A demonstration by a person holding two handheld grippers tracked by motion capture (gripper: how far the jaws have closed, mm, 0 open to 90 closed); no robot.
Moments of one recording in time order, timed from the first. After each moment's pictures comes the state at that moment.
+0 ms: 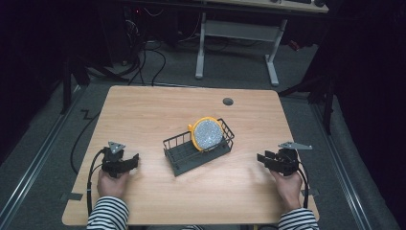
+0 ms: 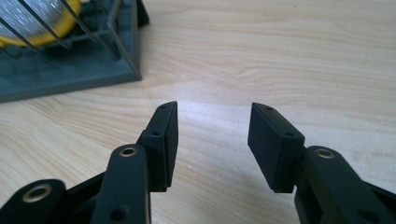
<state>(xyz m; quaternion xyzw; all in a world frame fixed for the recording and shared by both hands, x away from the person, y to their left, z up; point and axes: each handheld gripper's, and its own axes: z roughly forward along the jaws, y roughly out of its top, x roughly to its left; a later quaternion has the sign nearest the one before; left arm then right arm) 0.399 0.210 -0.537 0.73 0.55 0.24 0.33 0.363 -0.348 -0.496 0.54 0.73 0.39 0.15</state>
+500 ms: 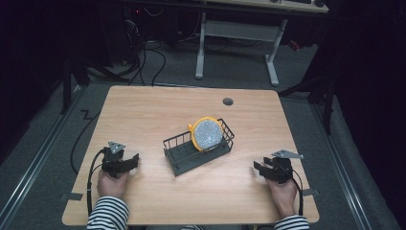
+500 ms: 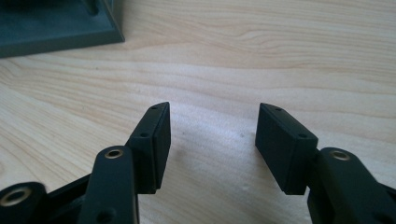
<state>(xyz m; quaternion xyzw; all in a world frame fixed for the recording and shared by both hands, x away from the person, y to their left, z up) 0.398 0.210 -0.537 0.73 0.55 0.24 0.33 0.350 -0.335 -0.525 0.54 0.74 0.35 0.19</state>
